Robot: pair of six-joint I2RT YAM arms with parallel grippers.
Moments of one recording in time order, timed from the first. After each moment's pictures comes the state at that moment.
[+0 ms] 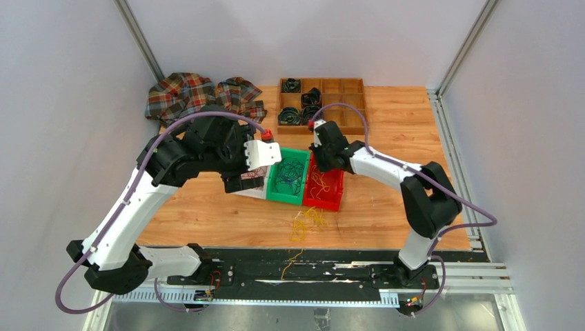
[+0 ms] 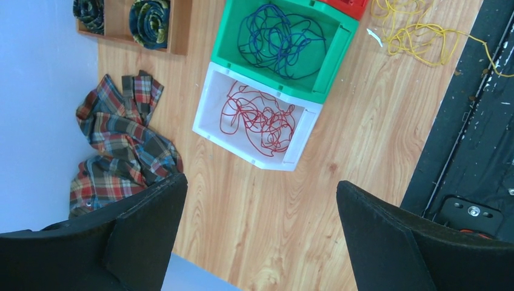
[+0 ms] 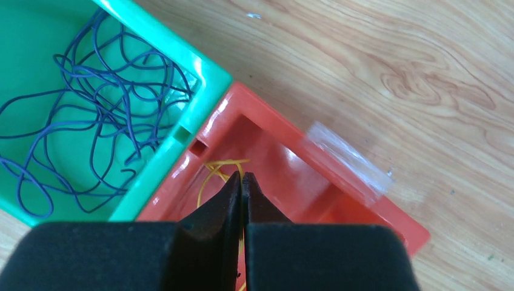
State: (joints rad) left arm -0.72 1.20 1.67 -1.29 0.10 0.74; right arm 0.61 1.71 1.13 -0.28 0.03 0.14
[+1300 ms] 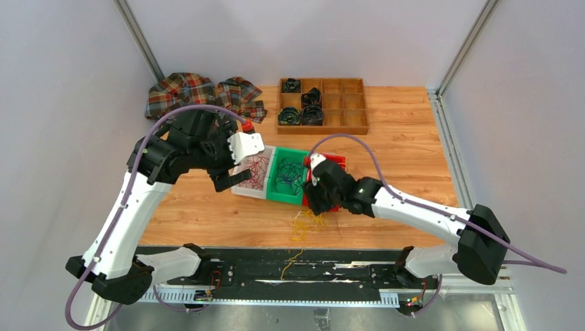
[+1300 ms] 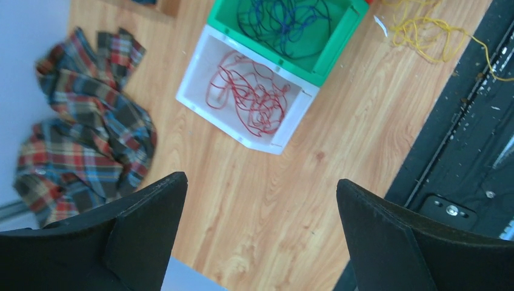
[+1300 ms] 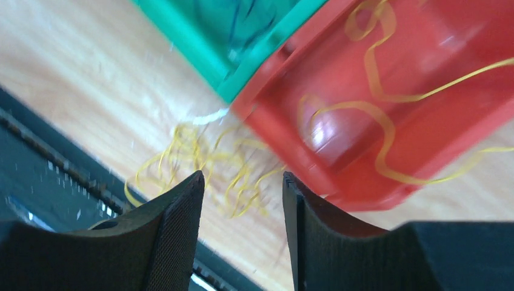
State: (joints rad) left arm -0.53 1.15 1.62 -1.29 0.21 0.75; right arm 0.90 1.30 0.95 -0.46 0.12 0.25
